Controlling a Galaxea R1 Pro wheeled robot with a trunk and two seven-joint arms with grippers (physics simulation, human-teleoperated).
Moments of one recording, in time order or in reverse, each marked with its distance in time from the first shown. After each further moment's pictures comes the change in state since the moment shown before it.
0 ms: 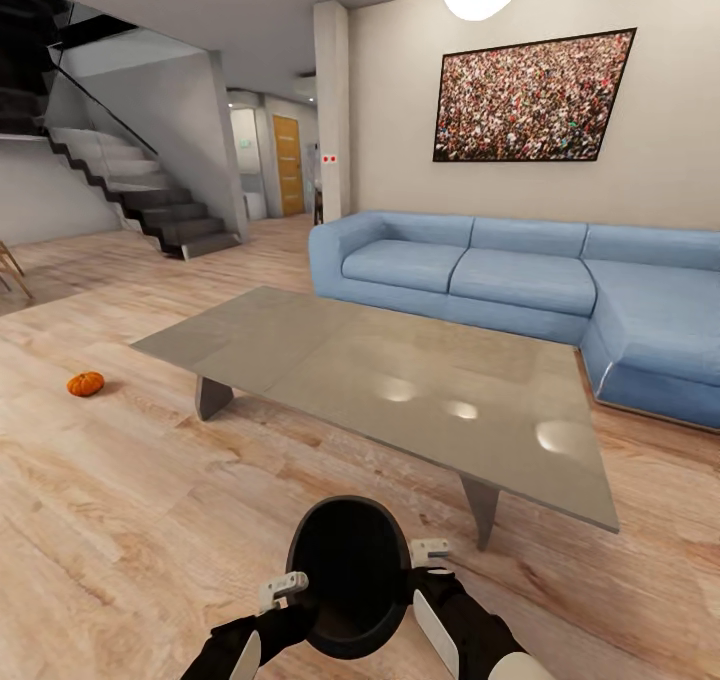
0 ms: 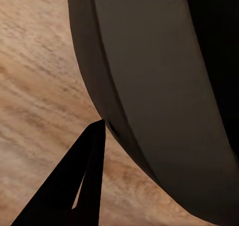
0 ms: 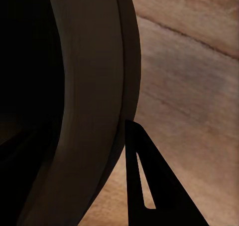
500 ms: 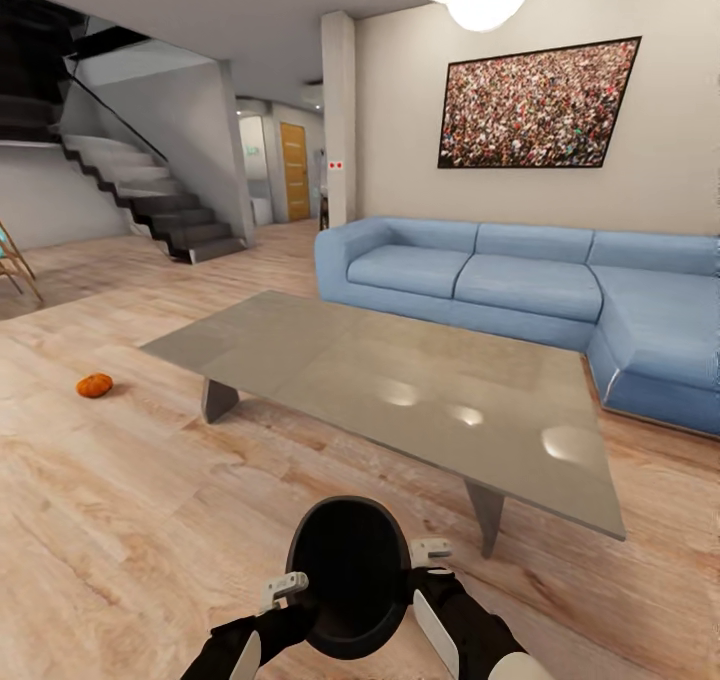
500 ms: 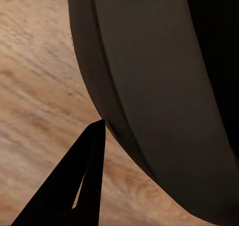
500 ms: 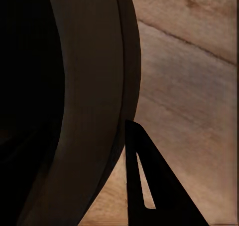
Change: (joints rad) left arm 0.000 0.000 0.000 0.000 0.000 0.000 0.000; right arm 0.000 0.000 0.000 0.000 0.000 0.001 0.000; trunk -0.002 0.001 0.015
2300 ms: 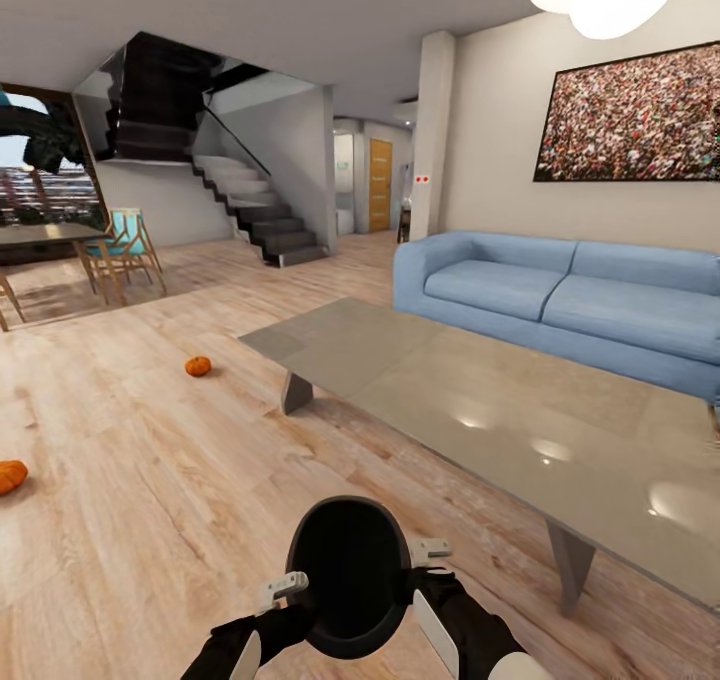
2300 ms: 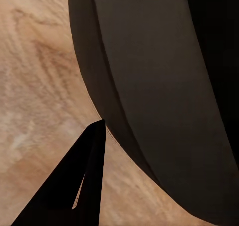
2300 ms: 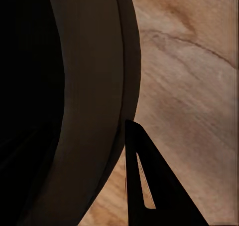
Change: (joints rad) left arm 0.000 0.000 0.000 0.000 0.001 0.000 0.000; right arm 0.000 0.000 0.000 0.000 0.000 -0.001 0.000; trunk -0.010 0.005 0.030
